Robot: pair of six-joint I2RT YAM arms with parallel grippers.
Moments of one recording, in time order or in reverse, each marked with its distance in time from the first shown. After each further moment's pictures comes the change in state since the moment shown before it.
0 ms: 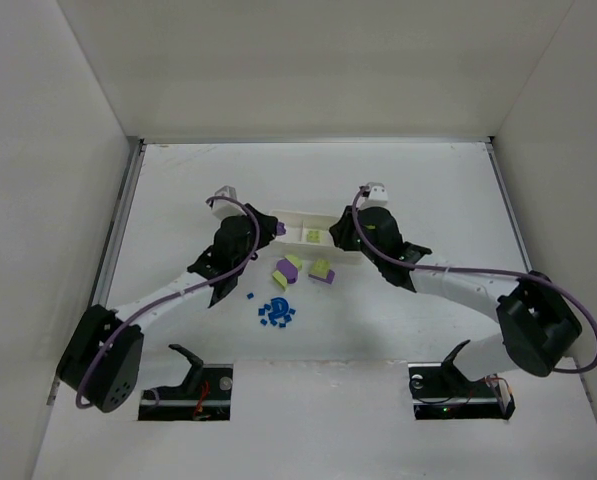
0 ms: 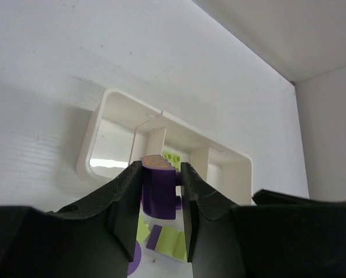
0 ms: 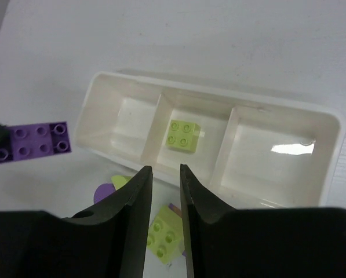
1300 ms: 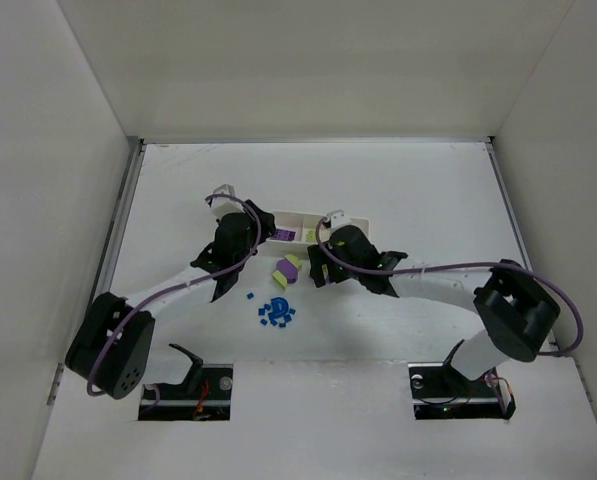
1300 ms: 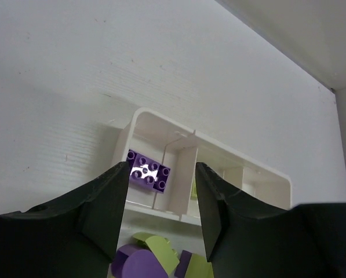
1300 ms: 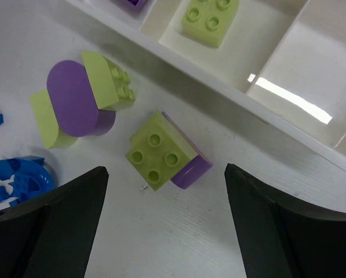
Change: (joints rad) left arm 0.045 0.158 0.047 0.060 -0.029 0.074; right arm 0.133 0.066 -0.013 -0.207 -0.082 -0.185
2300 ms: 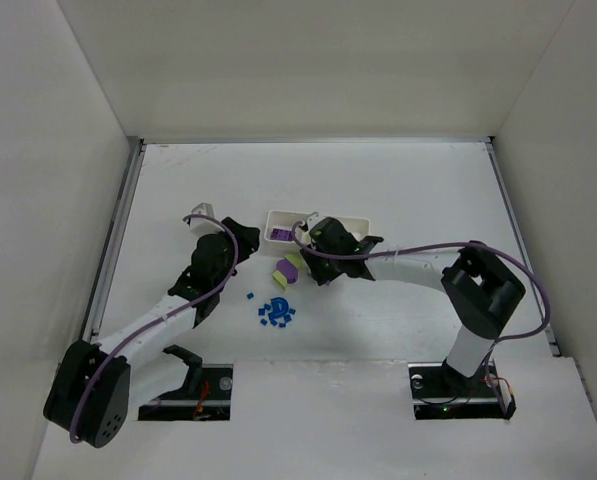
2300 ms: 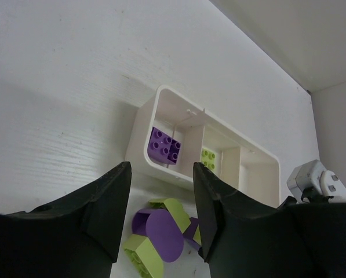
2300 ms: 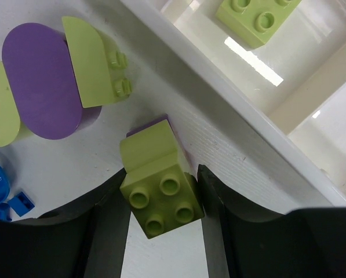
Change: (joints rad) left arm 0.068 -0.294 -0.212 -0.026 0.079 -0.040; right arm 0.004 0.233 0.236 -0.227 -0.062 -0.201
